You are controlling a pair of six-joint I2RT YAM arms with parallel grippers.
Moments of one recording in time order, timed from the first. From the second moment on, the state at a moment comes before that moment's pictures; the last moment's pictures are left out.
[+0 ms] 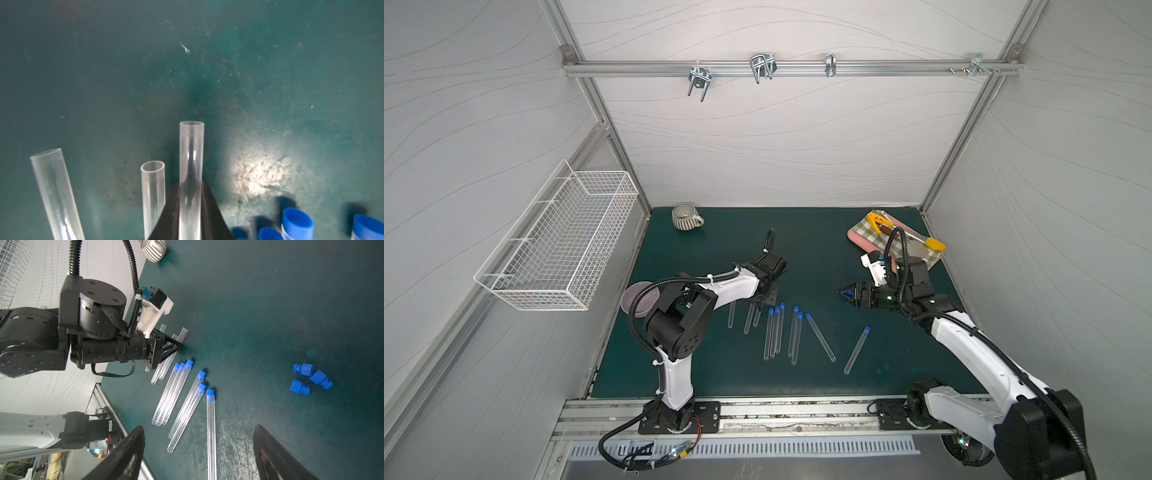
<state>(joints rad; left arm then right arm) -0.60 1.88 1.16 -0.56 -0.20 -0.40 0.30 1.06 0.70 -0.37 -0.64 0.29</state>
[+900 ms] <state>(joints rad) -0.74 1.53 0.95 -0.62 -0.17 -0.48 0.33 1.00 0.63 -0.43 -0.64 0.28</state>
